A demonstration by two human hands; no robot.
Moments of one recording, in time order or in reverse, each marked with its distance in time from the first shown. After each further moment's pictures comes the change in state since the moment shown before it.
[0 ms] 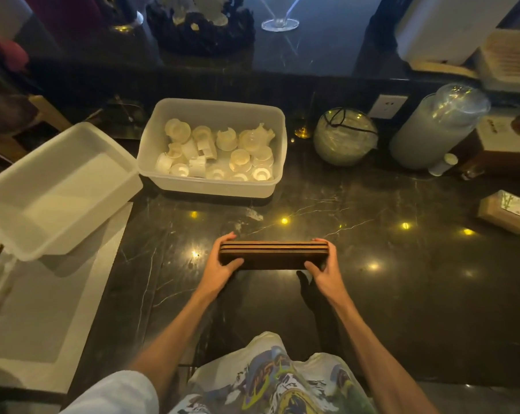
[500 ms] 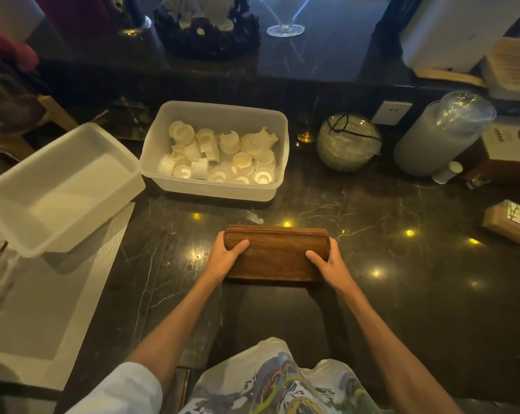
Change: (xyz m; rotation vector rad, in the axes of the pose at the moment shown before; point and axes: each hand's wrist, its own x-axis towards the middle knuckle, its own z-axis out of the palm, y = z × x) left_hand 0.030 0.027 0.013 0.008 0.042 -0.164; right_hand 0.034 -0.013 -0.021 -0.079 -0.079 0.075
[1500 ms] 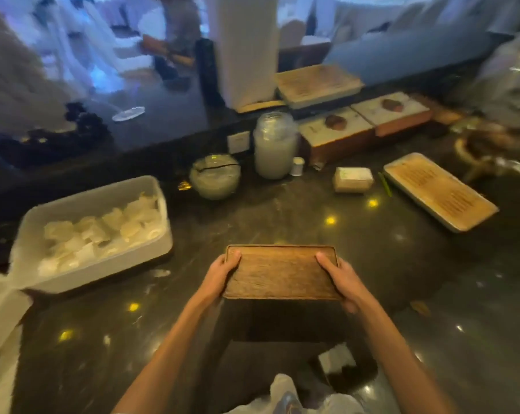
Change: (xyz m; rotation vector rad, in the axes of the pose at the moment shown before) left_hand -0.085 0.110 0.177 0.008 -0.528 -0.016; right_hand -0.176 0.034 -0.164 0.572 0.446 0.148
